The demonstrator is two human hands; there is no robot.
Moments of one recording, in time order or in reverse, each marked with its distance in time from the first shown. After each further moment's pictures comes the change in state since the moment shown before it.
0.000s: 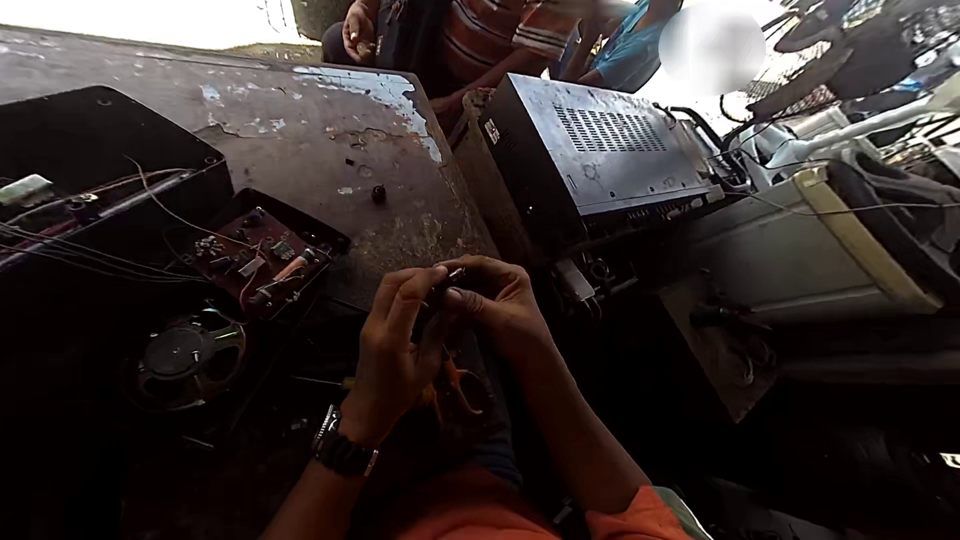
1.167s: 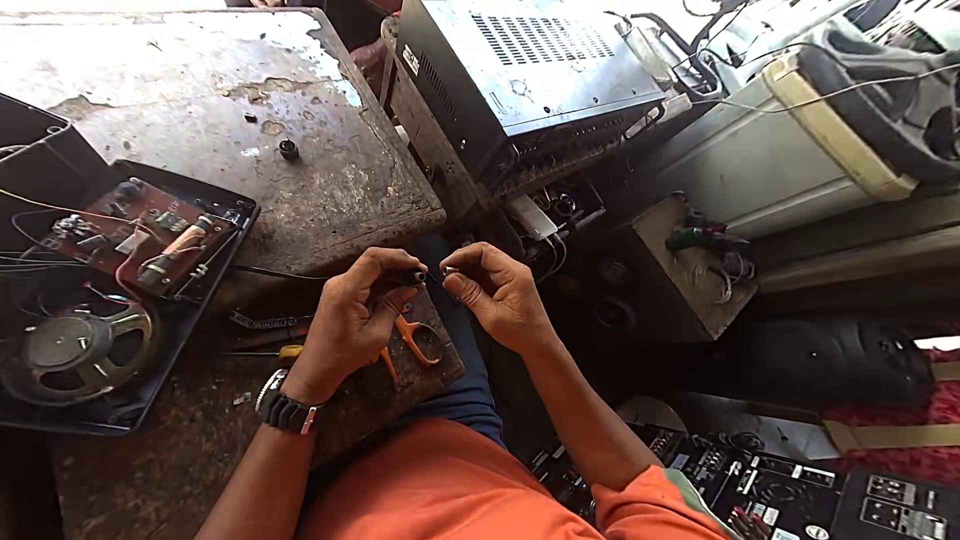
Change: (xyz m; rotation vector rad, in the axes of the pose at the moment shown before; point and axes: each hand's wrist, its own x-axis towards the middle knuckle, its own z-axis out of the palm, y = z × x) left_hand -0.008 0.003 0.008 -0.316 -0.468 -0.111; right_hand -0.089 -0.014 -0.033 -0.540 0.182 -0.113
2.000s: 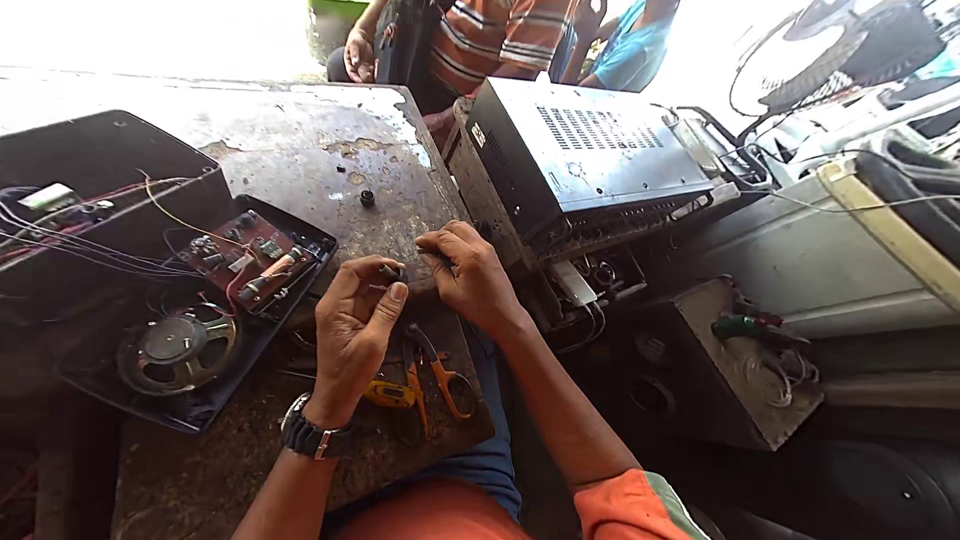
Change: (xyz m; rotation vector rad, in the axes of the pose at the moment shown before) left_hand 0.004 0.005 -0.028 -0.118 0.507 -0.054; right_hand 0.113 0.018 0.051 -0.540 -0.122 -0.254
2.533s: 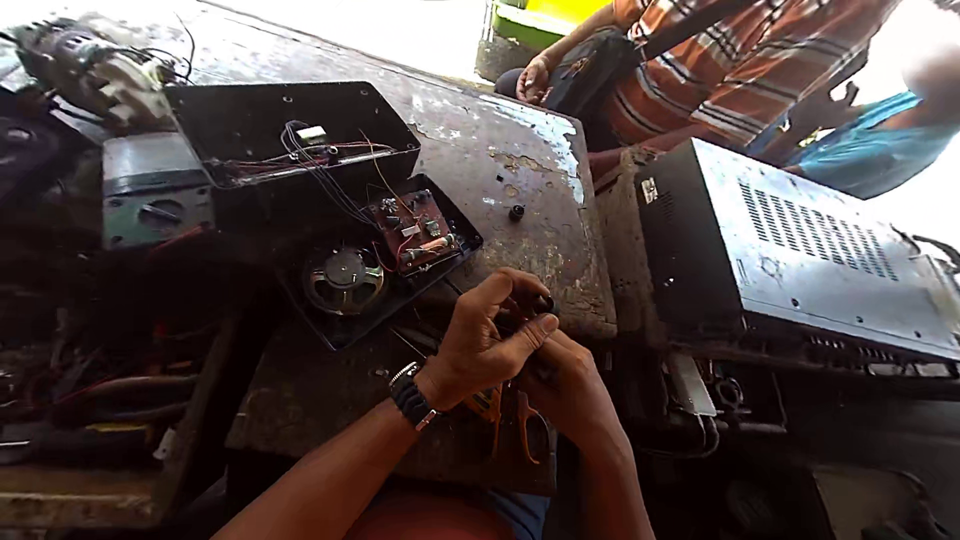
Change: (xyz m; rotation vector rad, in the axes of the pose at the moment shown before) left_hand 0.000 0.000 0.003 -0.006 0.051 0.119; right_hand -0.046 -0.017 0.018 0.207 -0.286 -0.084
